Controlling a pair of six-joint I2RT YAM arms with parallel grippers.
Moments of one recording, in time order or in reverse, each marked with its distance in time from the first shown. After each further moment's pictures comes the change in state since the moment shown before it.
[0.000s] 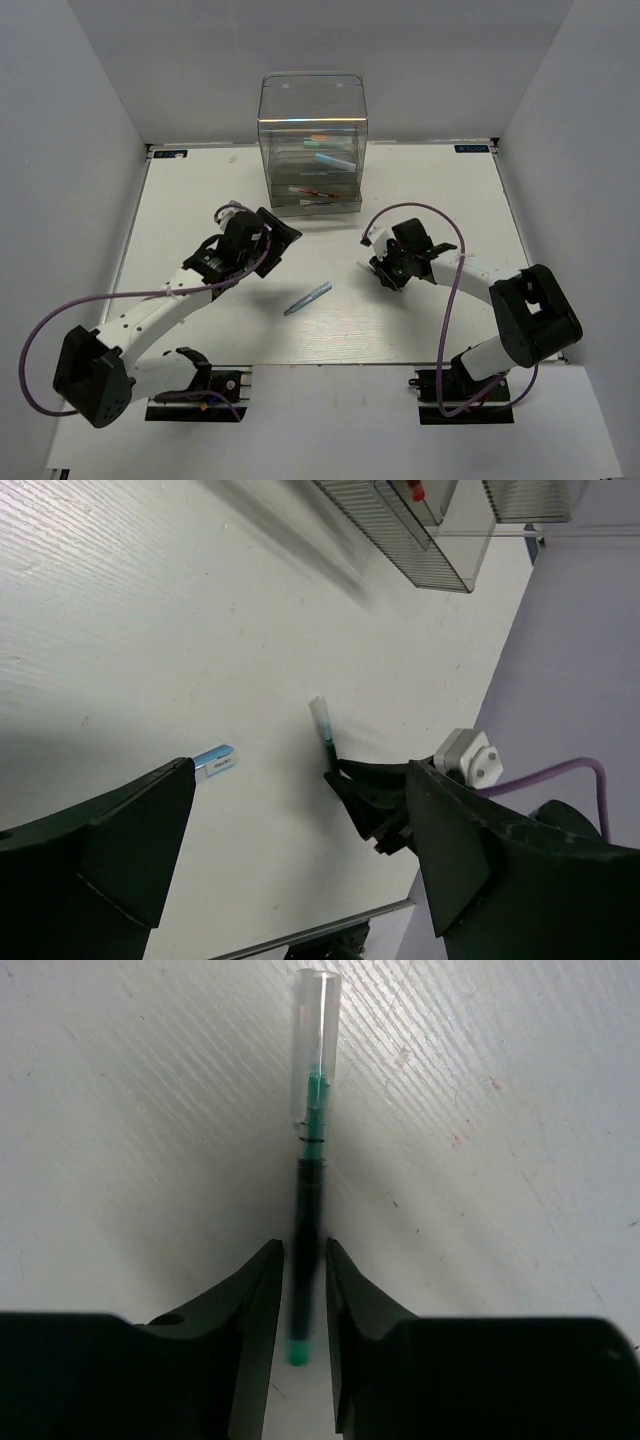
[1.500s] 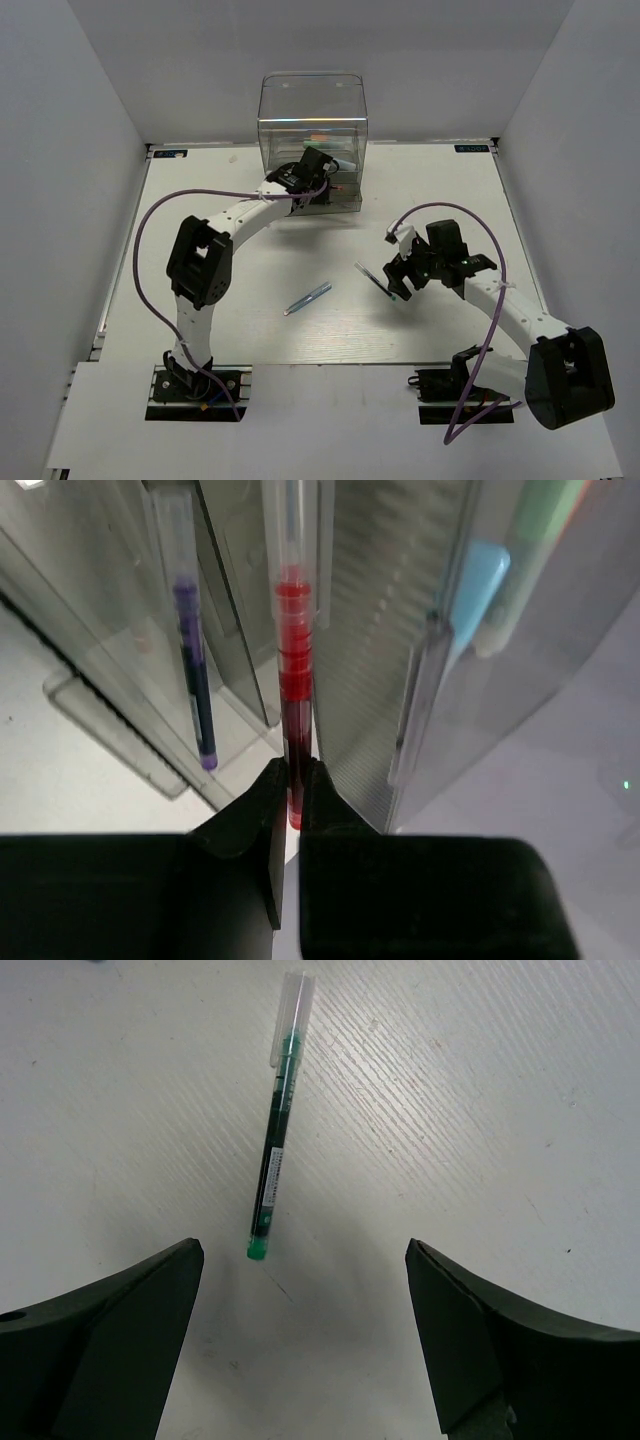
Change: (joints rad) left arm -0.019 0.843 0.877 -0.222 -0.190 -0.672; right arm -0.141 -0.337 -0.072 -0.128 -0.141 -0.057
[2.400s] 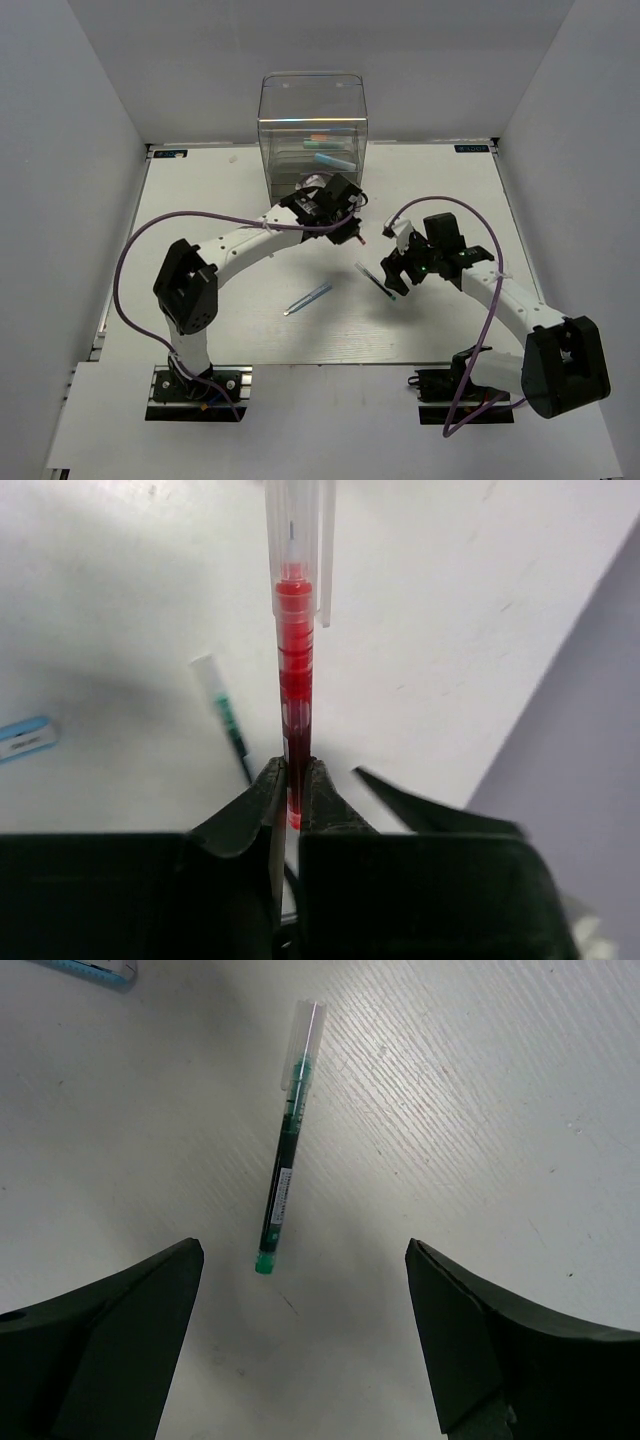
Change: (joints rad) left arm -0.233 -0.167 -0.114 -0.148 0.137 0.575; right arm 0.000 0.062 0.068 -0.031 -0.038 0.004
